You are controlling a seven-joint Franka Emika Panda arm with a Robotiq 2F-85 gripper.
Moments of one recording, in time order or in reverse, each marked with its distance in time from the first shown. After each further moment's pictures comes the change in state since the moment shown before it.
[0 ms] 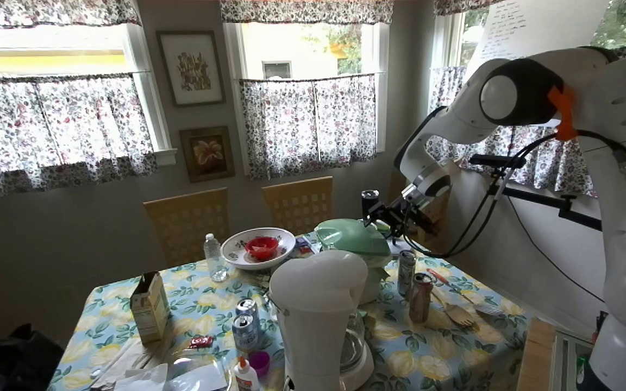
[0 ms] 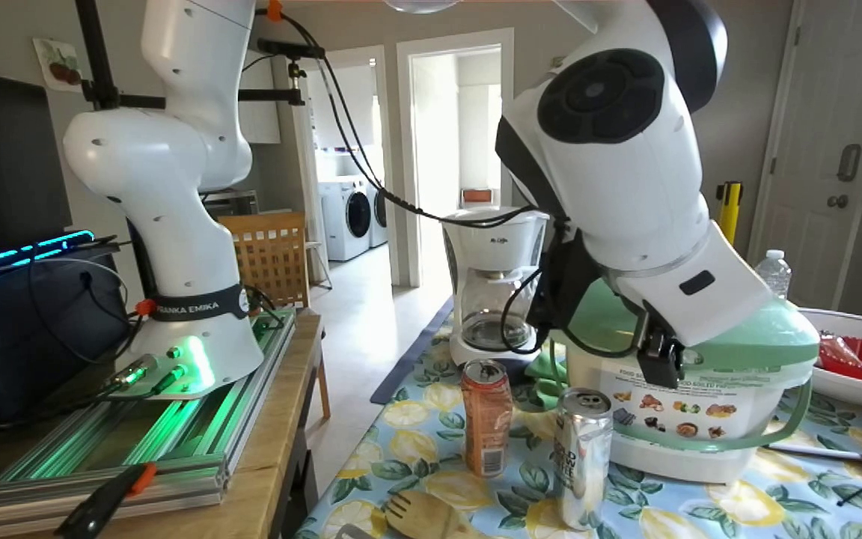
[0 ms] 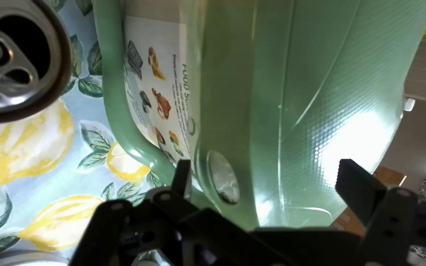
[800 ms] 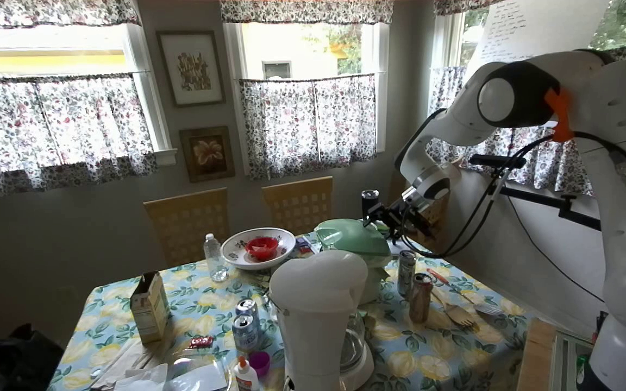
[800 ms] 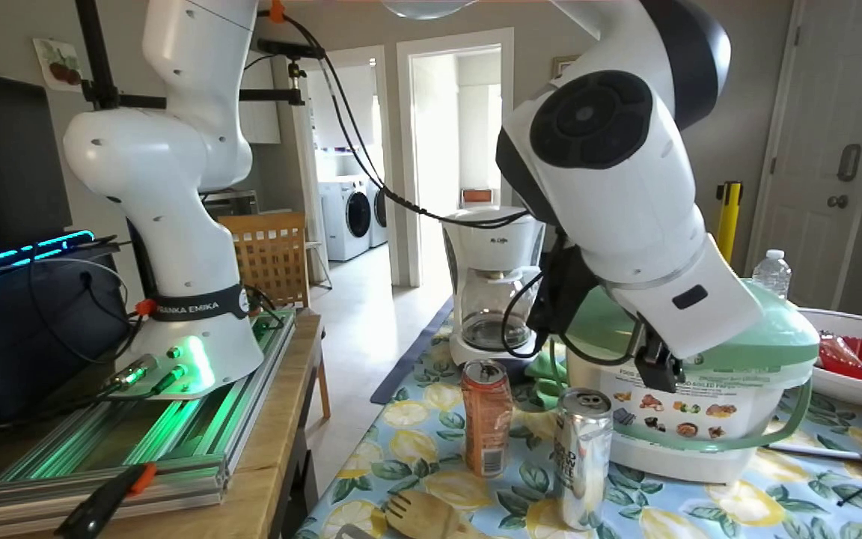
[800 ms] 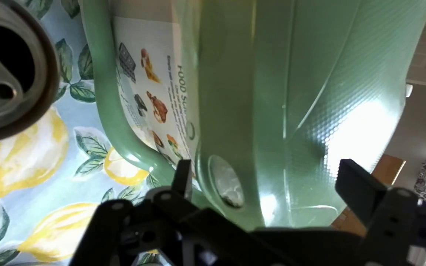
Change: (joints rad) arm -0.004 0.016 0.005 0.003 0.061 -0.002 0.000
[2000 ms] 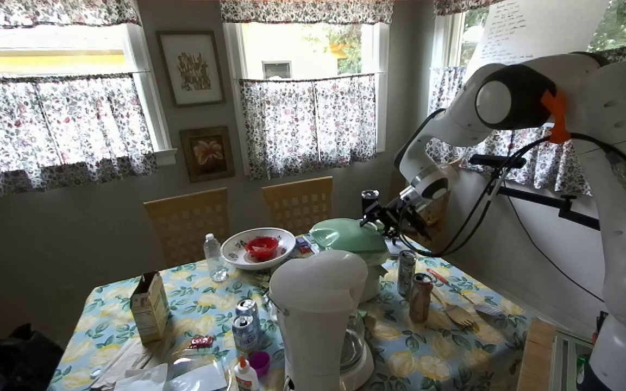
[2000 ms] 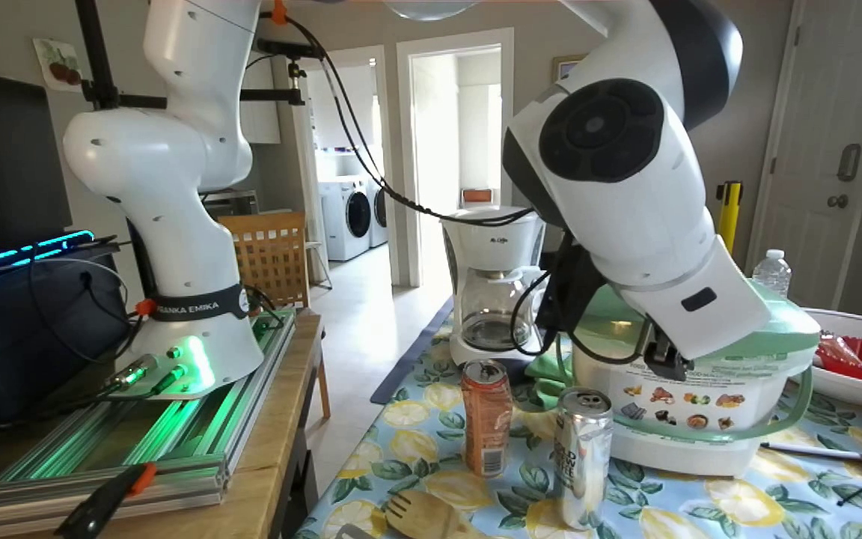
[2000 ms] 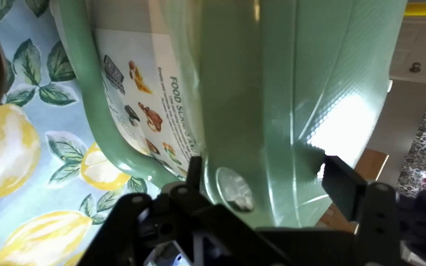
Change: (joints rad) arm -0.002 0.016 0.000 0.028 0.038 -0.044 0.002
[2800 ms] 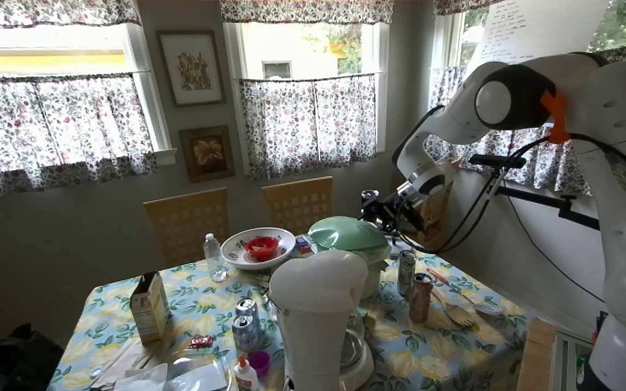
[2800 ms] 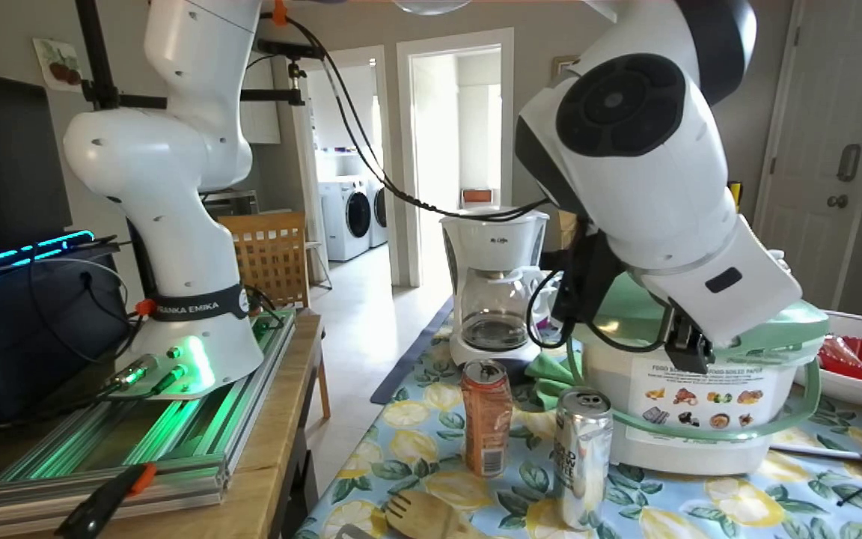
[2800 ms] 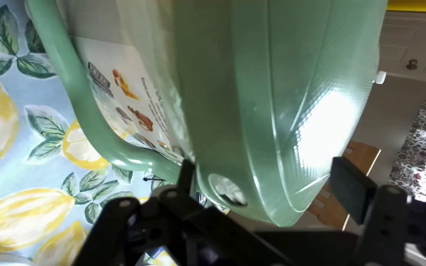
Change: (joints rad) arm 0.005 0.001 0.001 0.035 0.001 0.016 0.000
